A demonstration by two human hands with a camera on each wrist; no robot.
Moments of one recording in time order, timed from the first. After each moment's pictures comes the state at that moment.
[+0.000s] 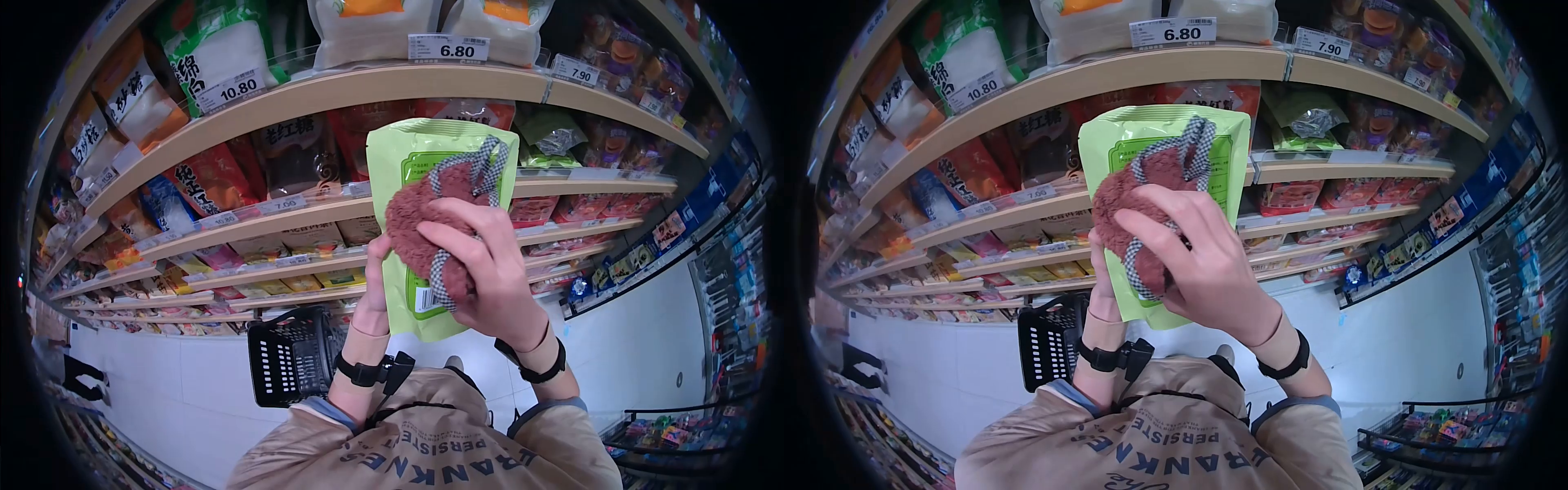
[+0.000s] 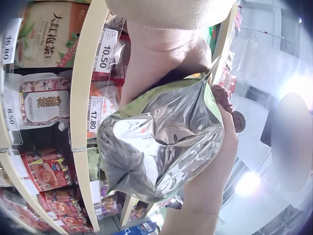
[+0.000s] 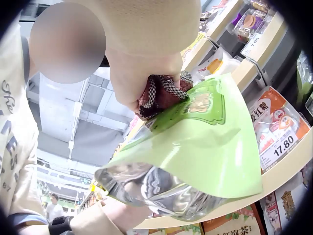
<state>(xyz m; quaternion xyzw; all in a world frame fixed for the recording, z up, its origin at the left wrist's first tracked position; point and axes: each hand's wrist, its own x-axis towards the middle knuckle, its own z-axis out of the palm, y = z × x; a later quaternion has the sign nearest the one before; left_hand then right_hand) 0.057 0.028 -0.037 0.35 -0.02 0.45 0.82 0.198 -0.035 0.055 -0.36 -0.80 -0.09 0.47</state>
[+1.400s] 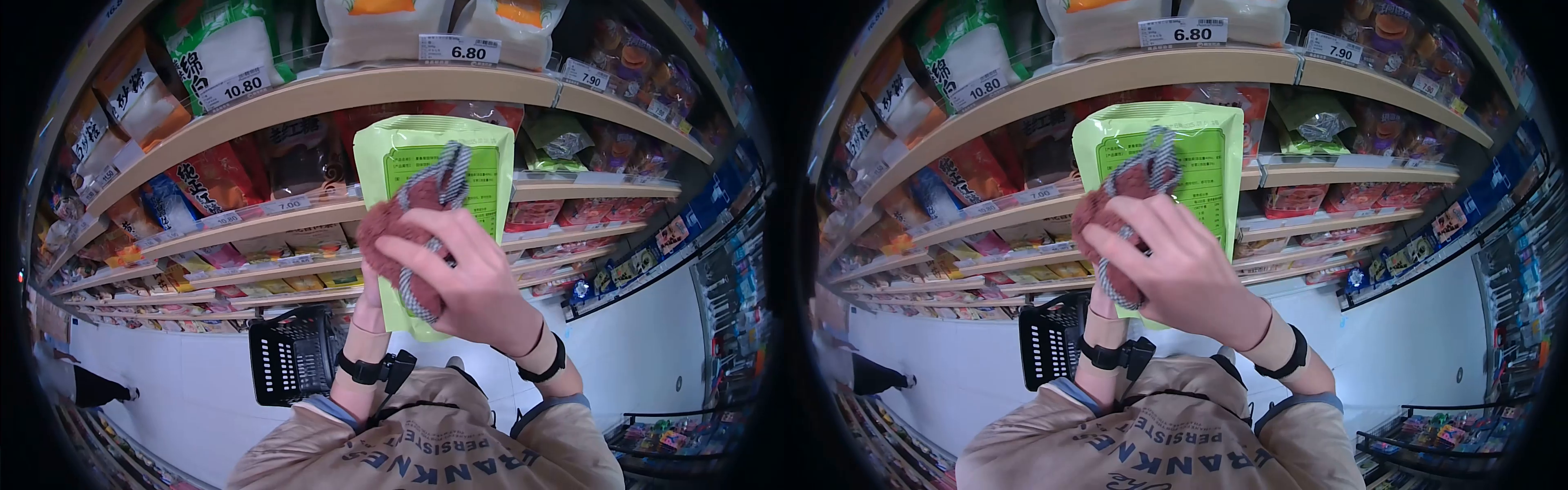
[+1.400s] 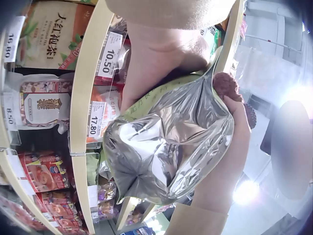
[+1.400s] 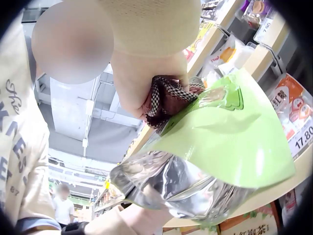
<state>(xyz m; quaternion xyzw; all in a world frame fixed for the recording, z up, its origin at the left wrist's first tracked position) 0.060 0.055 -0.075 0.29 -0.04 0.49 0.82 0.175 -0.024 0.066 -0.38 -0.82 -0.10 0.42</state>
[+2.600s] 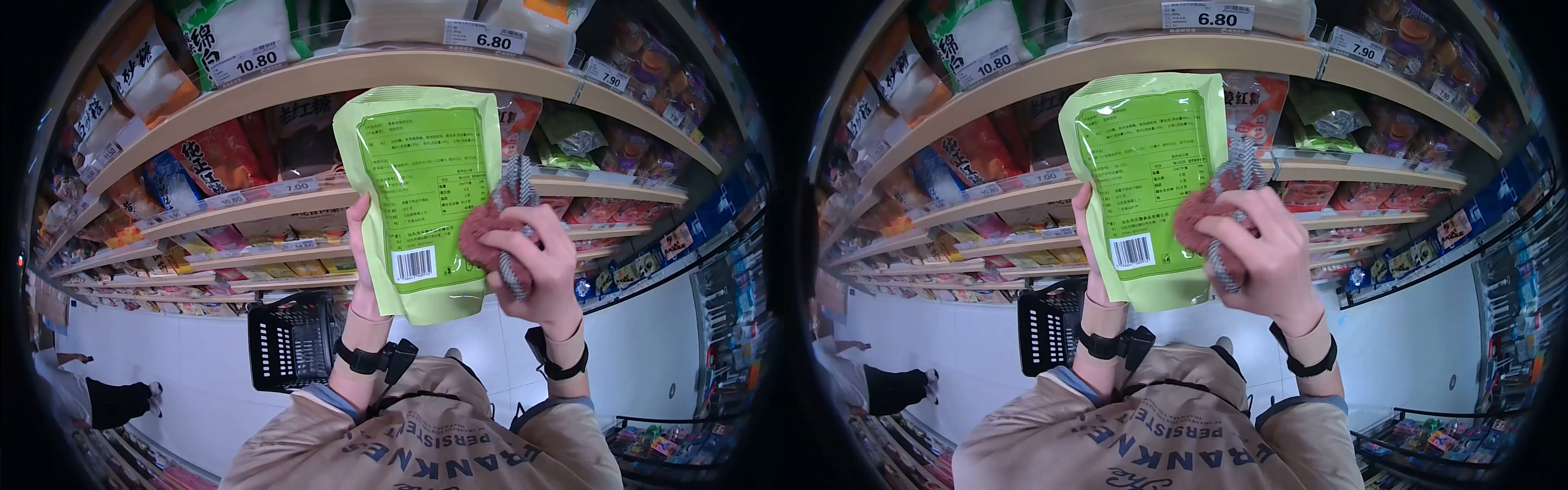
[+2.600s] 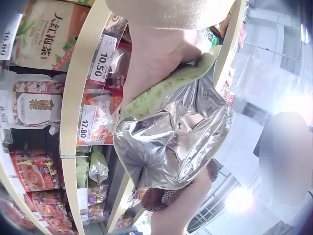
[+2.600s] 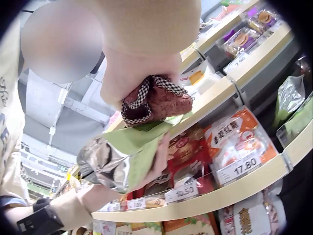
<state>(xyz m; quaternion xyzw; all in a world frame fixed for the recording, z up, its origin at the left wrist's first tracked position) 0.041 0.049 -0.017 0.16 -0.03 0.48 0.86 0.230 -0.038 0.052 -0.44 -0.80 -0.12 0.40</state>
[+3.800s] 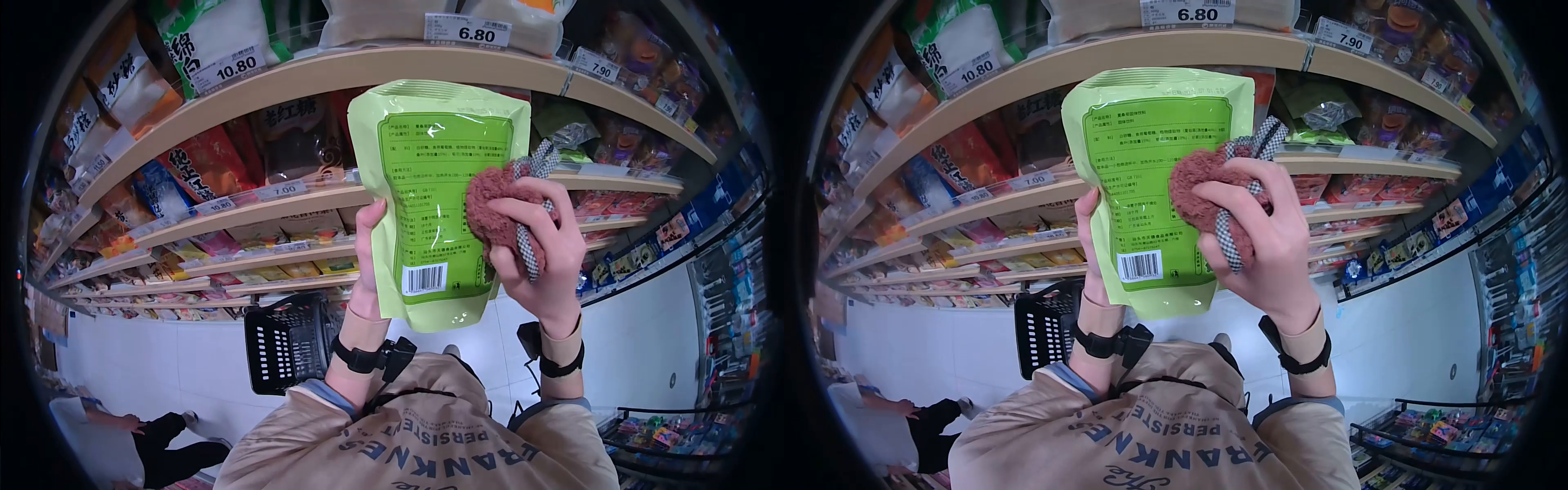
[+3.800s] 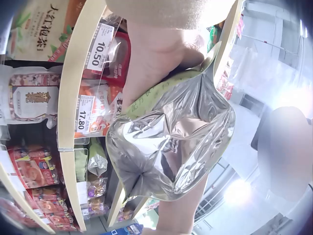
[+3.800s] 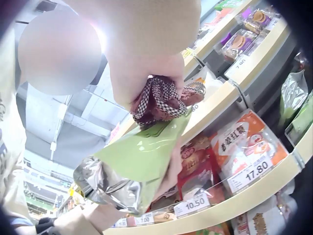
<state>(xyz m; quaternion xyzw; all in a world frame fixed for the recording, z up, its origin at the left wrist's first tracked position) 0.054 0.044 -0.013 0.19 -0.07 0.43 0.88 0.231 -0.033 0.055 -0.45 -0.74 -0.13 0.47</state>
